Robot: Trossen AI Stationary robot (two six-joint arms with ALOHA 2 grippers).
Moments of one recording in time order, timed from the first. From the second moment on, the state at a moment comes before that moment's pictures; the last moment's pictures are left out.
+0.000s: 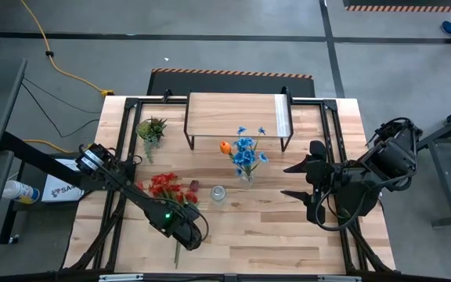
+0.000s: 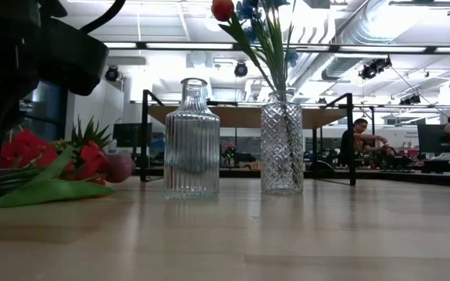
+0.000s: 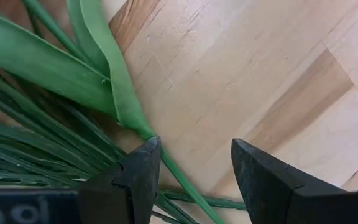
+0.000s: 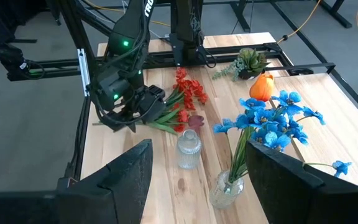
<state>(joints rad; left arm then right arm) -0.64 1.84 1.12 -0.63 -0.09 -1.38 0.72 1.48 2.00 -1.27 0.70 0.58</state>
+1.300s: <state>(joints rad) -0.64 1.85 1.18 -0.75 -0.13 -1.41 0.72 1.48 2.00 -1.27 0.72 0.56</state>
